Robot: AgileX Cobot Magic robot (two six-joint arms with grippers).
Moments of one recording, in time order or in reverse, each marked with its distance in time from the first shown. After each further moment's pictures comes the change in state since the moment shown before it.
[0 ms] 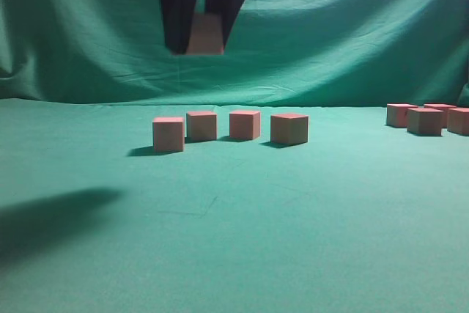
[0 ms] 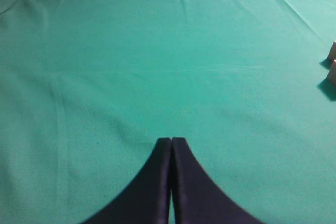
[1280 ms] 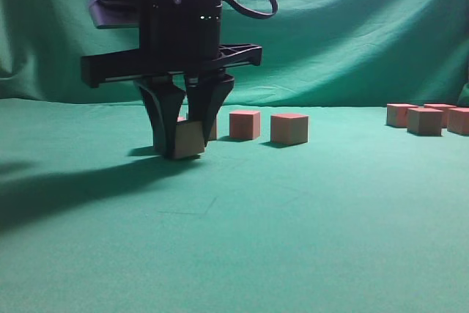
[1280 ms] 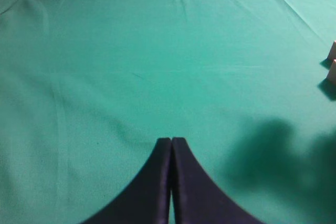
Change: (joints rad) left arm 0.000 0.000 0.000 0.000 0.000 0.000; right arm -0.023 0.296 -0.129 -0.055 -0.108 0.042
